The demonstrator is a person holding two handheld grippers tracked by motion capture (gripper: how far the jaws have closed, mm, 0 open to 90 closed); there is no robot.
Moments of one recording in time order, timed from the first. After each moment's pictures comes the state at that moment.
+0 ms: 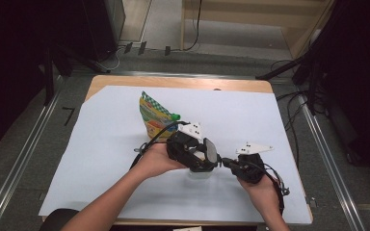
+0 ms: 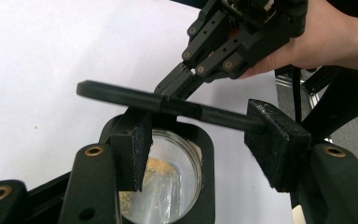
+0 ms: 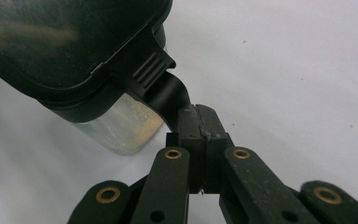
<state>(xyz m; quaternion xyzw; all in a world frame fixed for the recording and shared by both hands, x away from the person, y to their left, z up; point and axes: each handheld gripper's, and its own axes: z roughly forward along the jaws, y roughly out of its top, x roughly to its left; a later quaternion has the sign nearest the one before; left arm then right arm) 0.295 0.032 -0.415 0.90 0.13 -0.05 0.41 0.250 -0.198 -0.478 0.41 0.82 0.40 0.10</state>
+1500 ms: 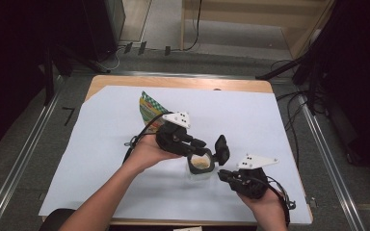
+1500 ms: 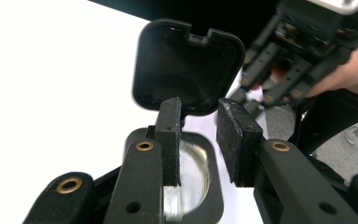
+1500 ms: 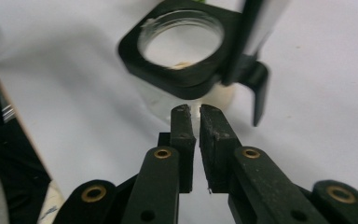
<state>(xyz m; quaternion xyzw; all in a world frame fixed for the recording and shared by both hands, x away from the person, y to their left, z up) 0.310 0.070 -0.396 0.88 0.15 -0.07 0.45 0.204 -0.190 -0.454 0.37 0.83 0.42 0.07</state>
